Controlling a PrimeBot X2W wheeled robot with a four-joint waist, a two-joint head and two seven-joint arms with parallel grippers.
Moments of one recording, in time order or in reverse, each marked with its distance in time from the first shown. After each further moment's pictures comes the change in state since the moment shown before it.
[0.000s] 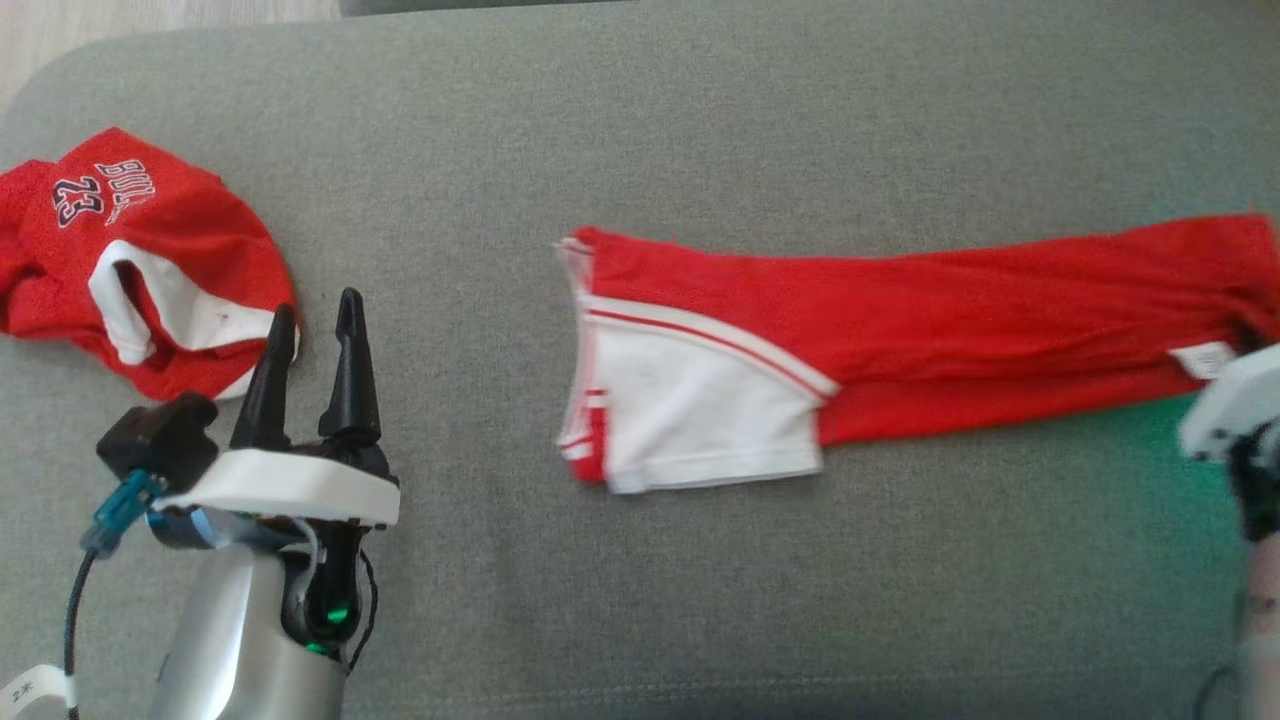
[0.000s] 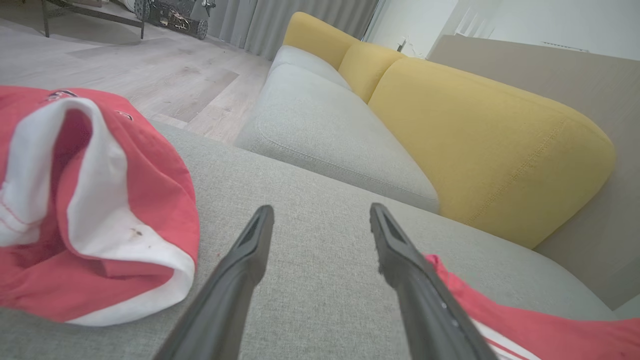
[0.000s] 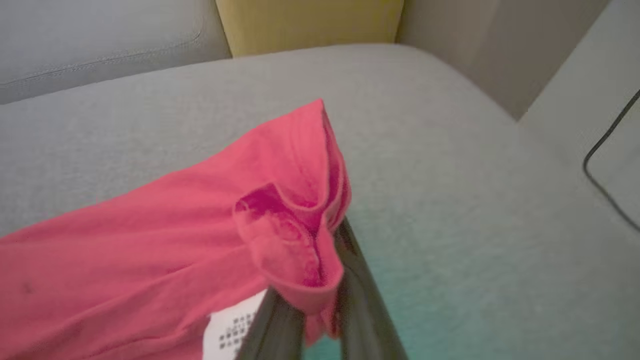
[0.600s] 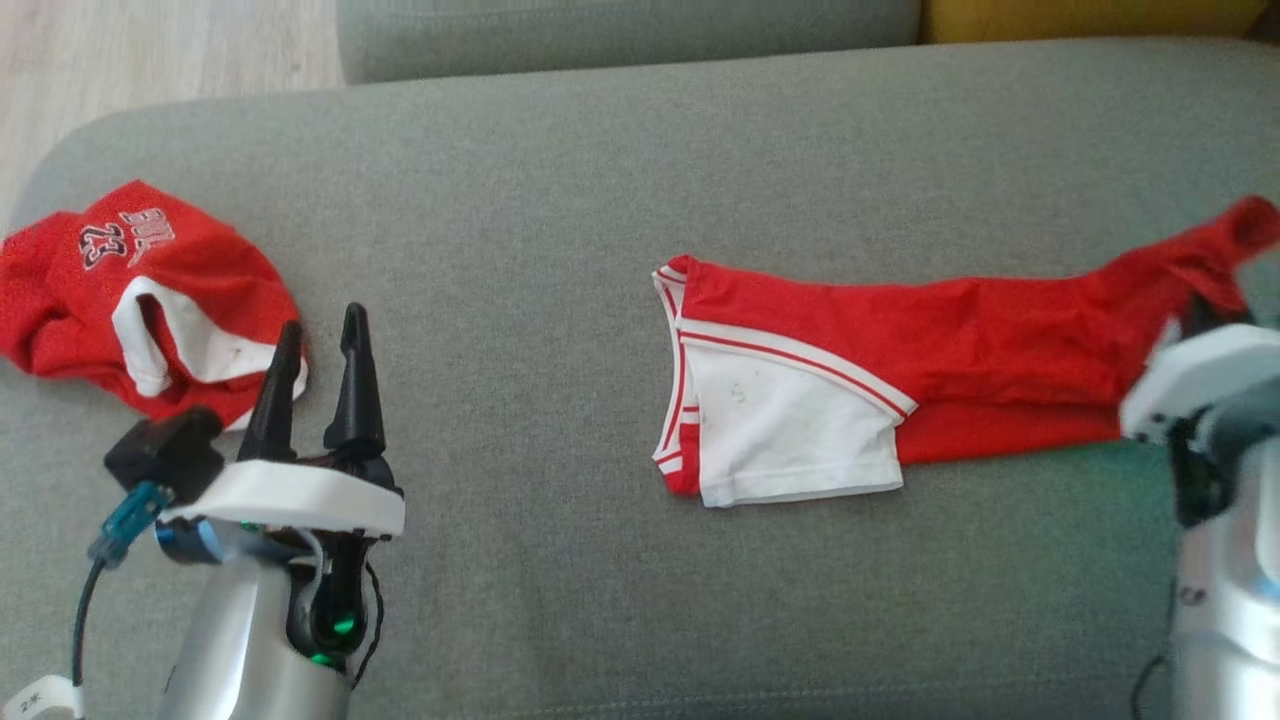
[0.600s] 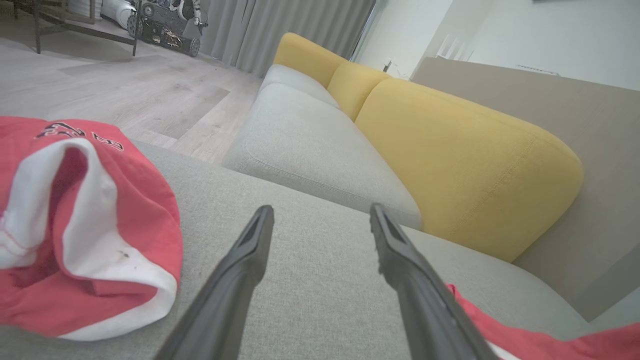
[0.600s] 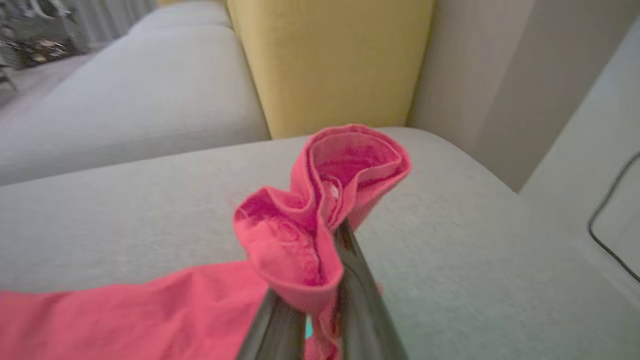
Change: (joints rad) left arm 0.015 -0.002 -0.011 0.006 -0.019 0.011 0.000; right arm -0.006 0.077 -0.012 -0.061 -0.107 0.000 -0.093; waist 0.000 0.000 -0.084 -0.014
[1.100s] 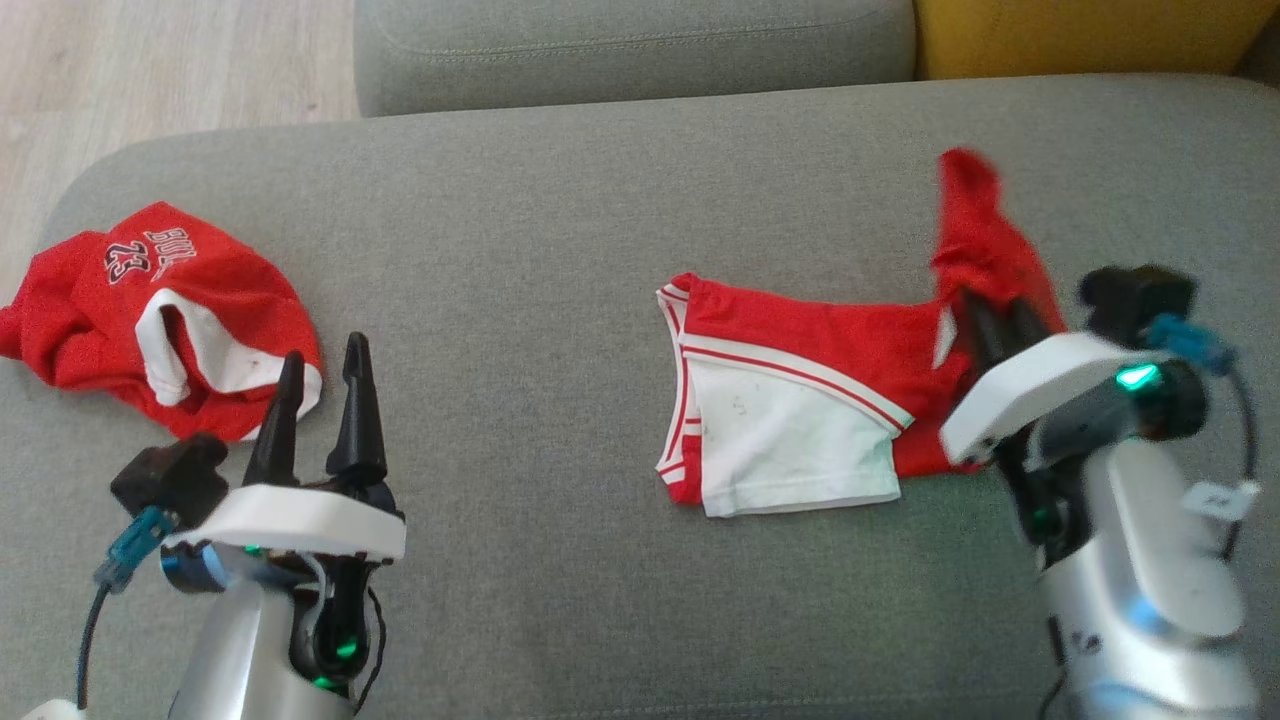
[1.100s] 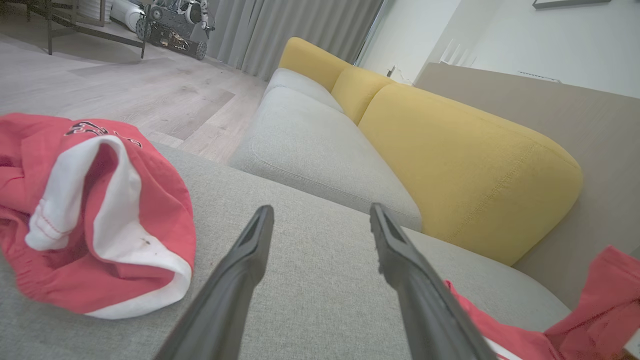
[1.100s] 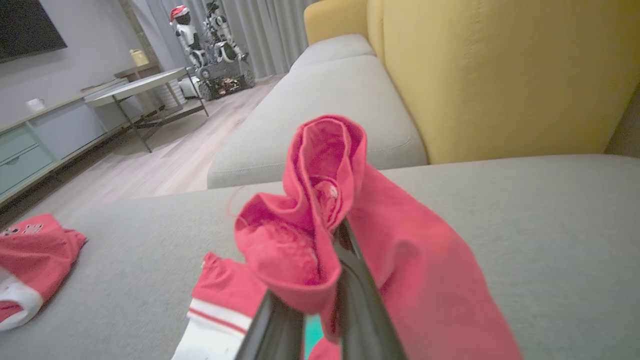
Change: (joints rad) left arm 0.041 0.000 -0.003 -0.002 -0.013 0.016 0.000; right arm 0.076 0.020 0.453 -0.170 0.378 0.000 0.025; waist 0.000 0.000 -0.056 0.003
